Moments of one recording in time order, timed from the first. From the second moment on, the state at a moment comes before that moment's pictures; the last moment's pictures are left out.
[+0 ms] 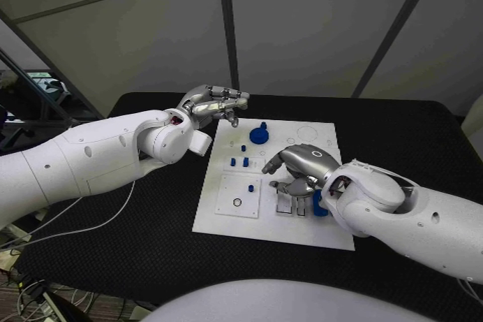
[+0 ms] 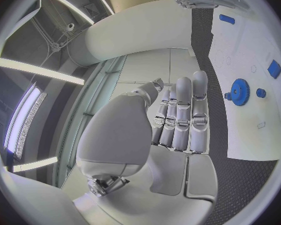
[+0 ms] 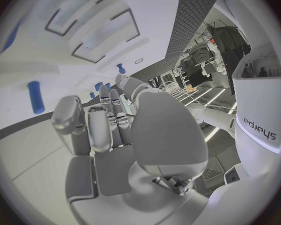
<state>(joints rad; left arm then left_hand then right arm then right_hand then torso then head) 1.13 -0.81 0.07 1.39 -0.13 -0.15 0.26 1.41 -0.14 0.40 0.05 0.15 0.96 0.18 0.17 0.07 0.93 0.11 0.54 0.17 1.13 0.03 1.01 0.44 0.20 1.13 0.13 0.59 0.93 1.00 -0.75 0.06 1.70 -1.72 -0.30 -0.15 1.38 -0.17 0.43 0.03 0.22 1.00 0.17 0.07 0.07 1.09 0.11 0.07 0.07 1.47 0.02 1.36 1.17 0.09 1.30 0.13 1.28 1.15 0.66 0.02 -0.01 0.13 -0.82</state>
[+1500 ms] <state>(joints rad) 1.13 -0.81 0.07 1.39 -0.13 -0.14 0.26 1.41 -0.14 0.40 0.05 0.15 0.96 0.18 0.17 0.07 0.92 0.11 0.54 0.17 1.13 0.03 1.01 0.43 0.20 1.13 0.13 0.59 0.92 1.06 -0.79 0.09 1.58 -1.72 -0.12 -0.16 1.42 -0.11 0.35 0.04 0.22 1.05 0.14 0.09 0.09 1.18 0.08 0.18 0.08 1.47 0.00 1.37 1.17 0.09 1.32 0.11 1.30 1.19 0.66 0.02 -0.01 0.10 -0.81</state>
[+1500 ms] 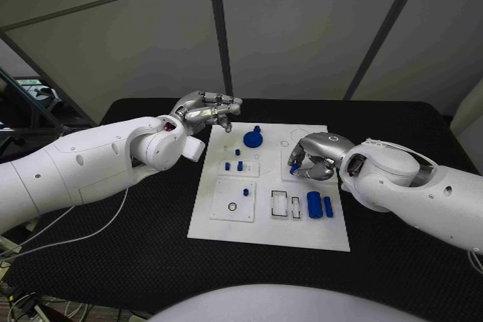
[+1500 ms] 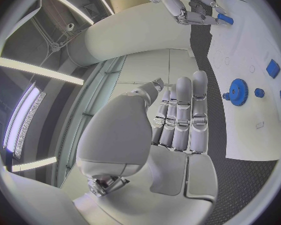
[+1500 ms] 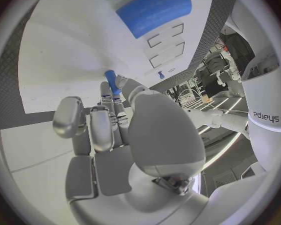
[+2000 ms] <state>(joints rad) 1.13 -0.81 0.07 1.38 -0.13 -0.14 0.25 1.41 -0.14 0.40 0.05 0.15 0.96 0.18 0.17 0.07 0.92 0.11 0.54 0.17 1.13 0.03 1.01 0.43 0.20 1.13 0.13 0.59 0.92 1.06 -0.78 0.09 1.58 -1.73 -0.12 -0.17 1.45 -0.09 0.40 0.02 0.18 1.12 0.14 0.11 0.09 1.24 0.06 0.17 0.09 1.47 -0.01 1.38 1.19 0.09 1.34 0.09 1.32 1.22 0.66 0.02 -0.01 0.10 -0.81</state>
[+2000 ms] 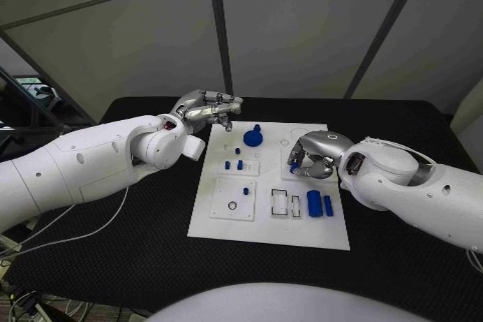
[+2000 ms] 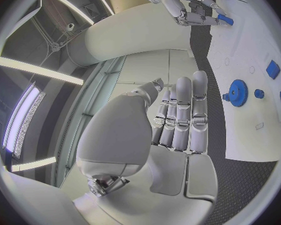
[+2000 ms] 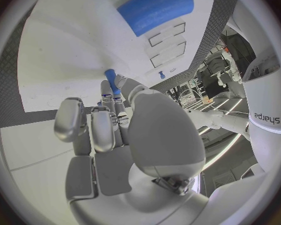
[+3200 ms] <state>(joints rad) 1.13 -0.79 0.07 1.36 -0.13 -0.13 0.25 1.41 -0.14 0.40 0.05 0.15 0.96 0.18 0.17 0.07 0.92 0.11 0.54 0.17 1.13 0.03 1.01 0.43 0.20 1.13 0.13 0.59 0.92 1.05 -0.68 0.09 1.76 -1.67 -0.25 -0.14 1.46 -0.08 0.41 0.01 0.19 1.12 0.14 0.10 0.10 1.25 0.06 0.15 0.09 1.47 -0.01 1.38 1.18 0.09 1.34 0.09 1.32 1.22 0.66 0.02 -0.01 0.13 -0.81</state>
